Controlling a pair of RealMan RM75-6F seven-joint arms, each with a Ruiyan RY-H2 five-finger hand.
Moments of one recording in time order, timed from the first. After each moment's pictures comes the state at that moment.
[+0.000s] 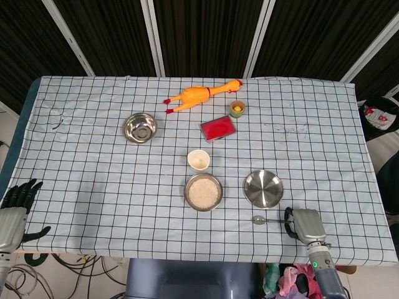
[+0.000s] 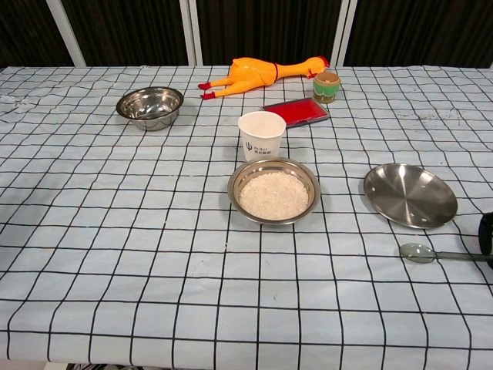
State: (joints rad) left arm -0.07 -1.15 0.00 -1.62 1.49 1.44 0.05; right arm 0.22 -1.51 0.03 -1.47 -1.27 1.19 -0.34
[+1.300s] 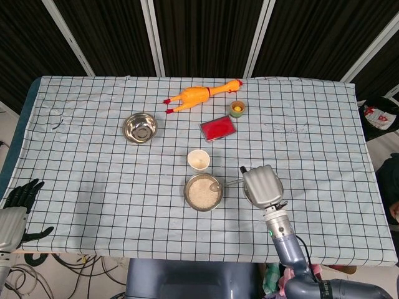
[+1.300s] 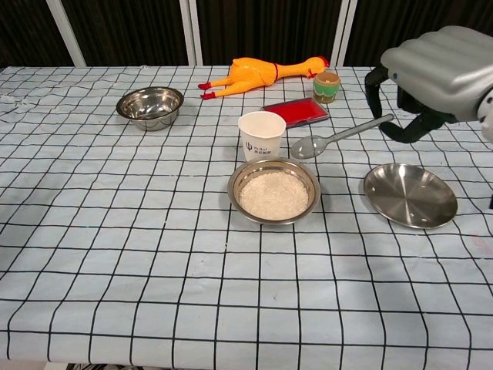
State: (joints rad) left arm -0.08 -1.12 0.00 -1.65 1.49 1.42 -0.03; right arm 0.55 -1.57 0.23 -1.76 -1.21 1.28 -1.06
